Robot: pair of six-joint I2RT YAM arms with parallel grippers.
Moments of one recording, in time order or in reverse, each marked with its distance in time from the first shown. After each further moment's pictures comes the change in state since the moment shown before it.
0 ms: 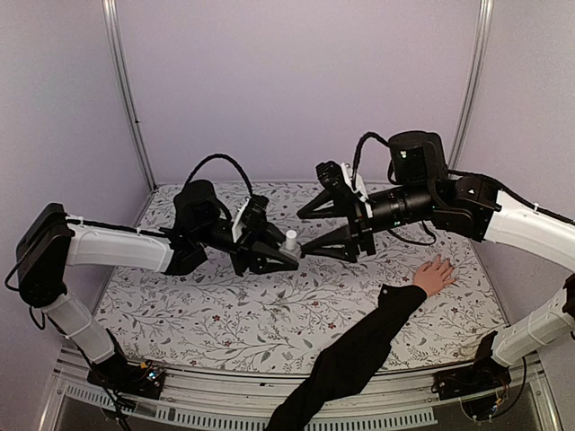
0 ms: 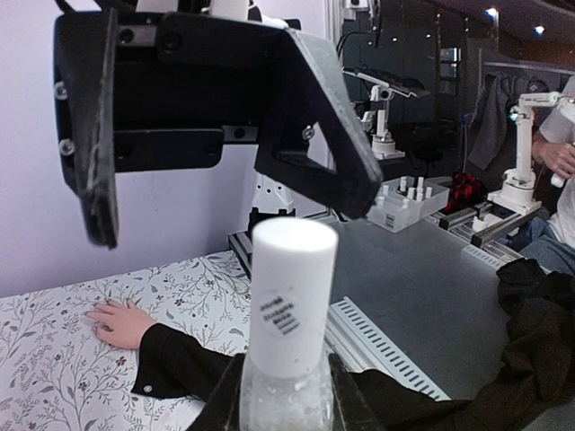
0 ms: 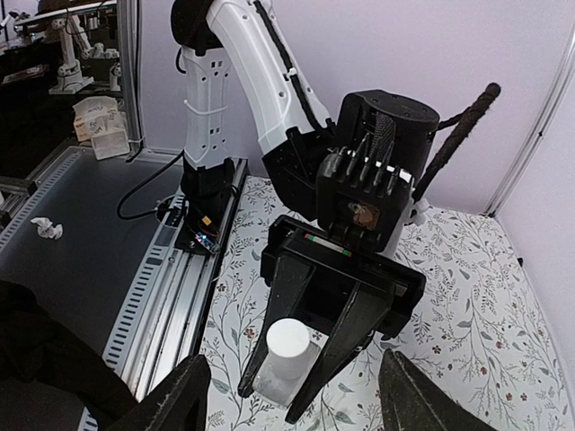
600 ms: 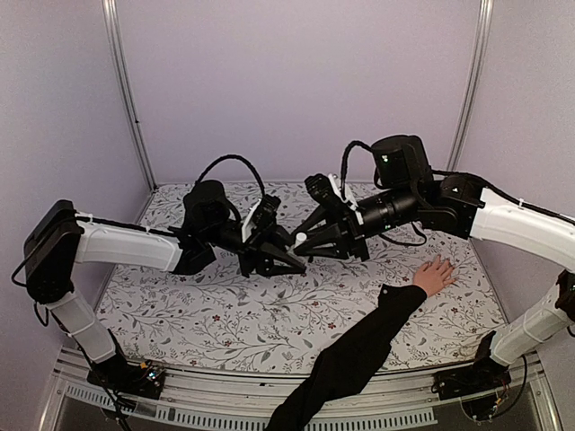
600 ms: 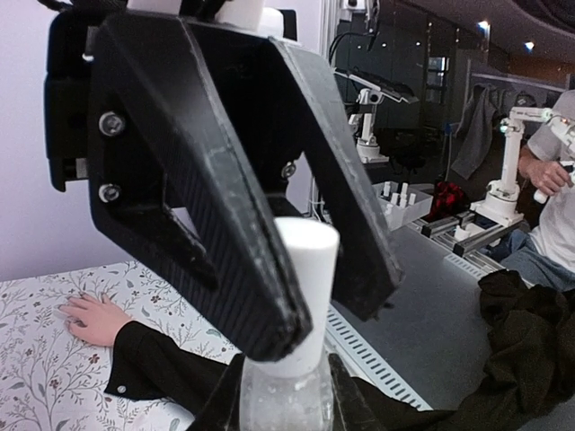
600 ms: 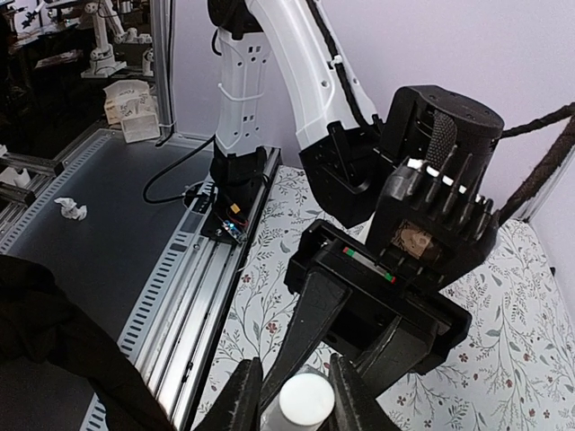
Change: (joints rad) left arm -0.029 0.055 0.049 0.005 0.031 -0.070; right arm 0.000 0.074 0.028 -0.039 -0.110 -0.058
